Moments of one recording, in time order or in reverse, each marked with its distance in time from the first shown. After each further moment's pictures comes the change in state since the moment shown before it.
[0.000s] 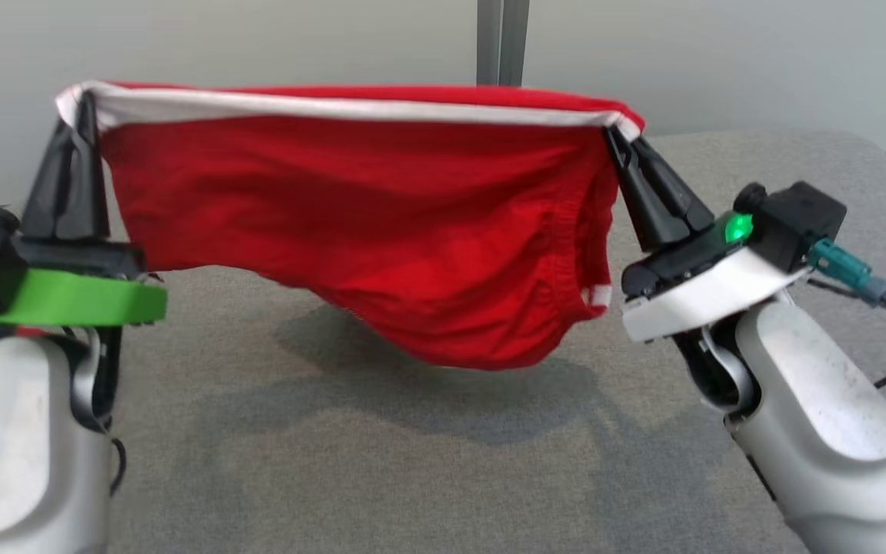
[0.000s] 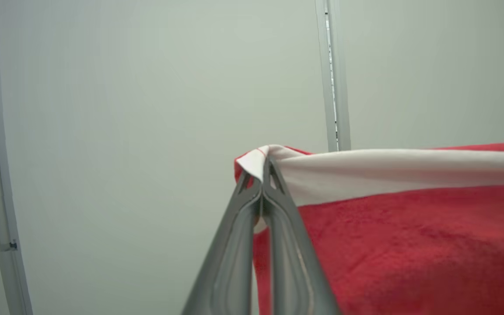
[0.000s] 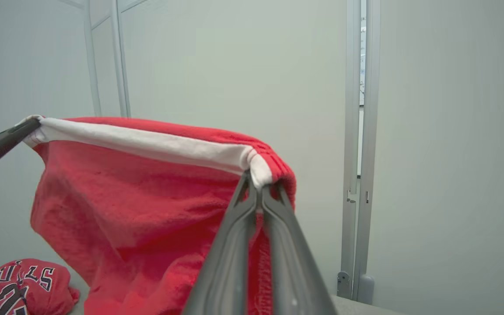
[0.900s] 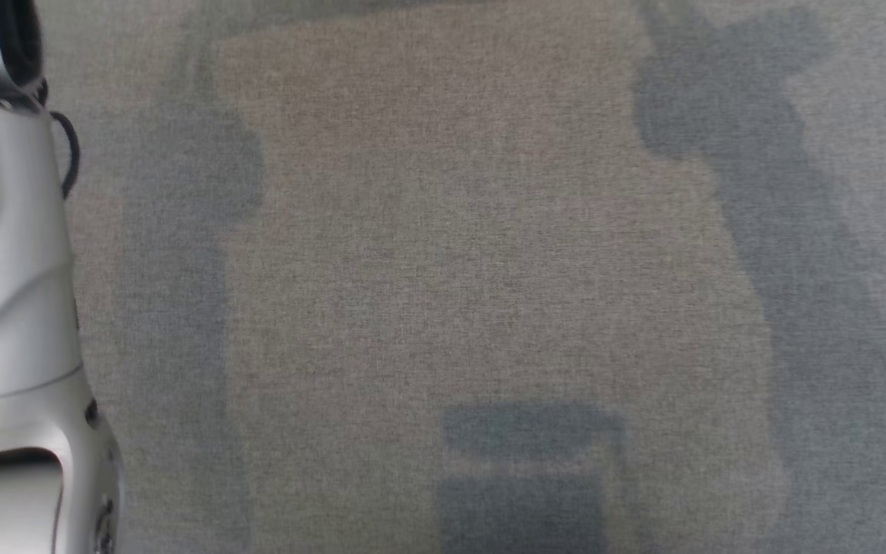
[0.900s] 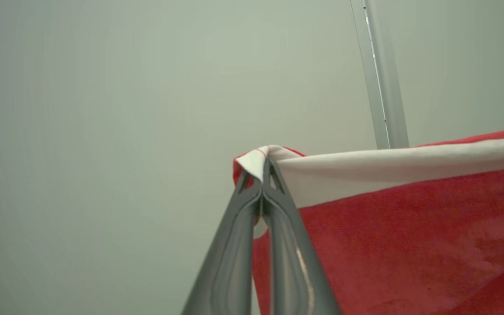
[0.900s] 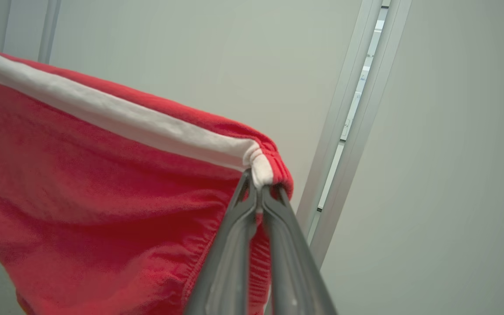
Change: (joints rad) left arm -0.685 -0.069 -0.007 0.156 0.105 0.041 0.000; right arm -0.848 -0.092 0.007 0.339 -0.210 0.000 0.000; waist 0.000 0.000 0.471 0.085
